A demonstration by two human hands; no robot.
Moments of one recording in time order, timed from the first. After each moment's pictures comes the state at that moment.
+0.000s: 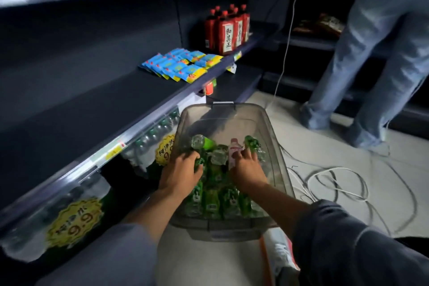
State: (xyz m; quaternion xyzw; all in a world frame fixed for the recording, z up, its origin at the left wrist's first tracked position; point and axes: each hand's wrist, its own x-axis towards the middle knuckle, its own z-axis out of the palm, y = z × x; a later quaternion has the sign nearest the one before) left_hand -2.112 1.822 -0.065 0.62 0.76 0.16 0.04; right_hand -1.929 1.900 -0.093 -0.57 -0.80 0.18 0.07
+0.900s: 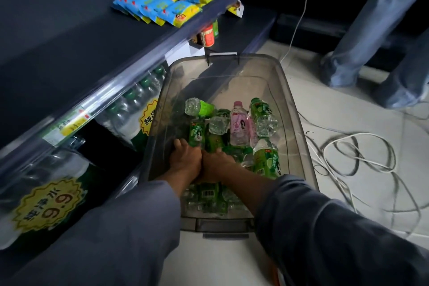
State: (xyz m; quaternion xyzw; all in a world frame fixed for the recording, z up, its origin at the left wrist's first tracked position) left_hand -2.099 1.901 -0.181 0.53 0.81 -0.16 0.18; right_hand -2.002 1.921 -0.179 -0.45 -0.82 0.30 -0.18
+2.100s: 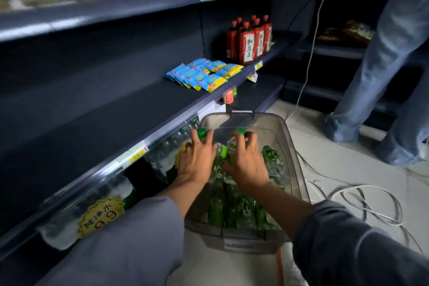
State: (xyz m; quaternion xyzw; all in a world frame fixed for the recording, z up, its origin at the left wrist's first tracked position) left_hand -2.097 1.841 -0.013 0.57 0.81 0.08 -0.09; right_hand -1.961 1.888 -0.040 -0.46 -0.83 0.16 0.27
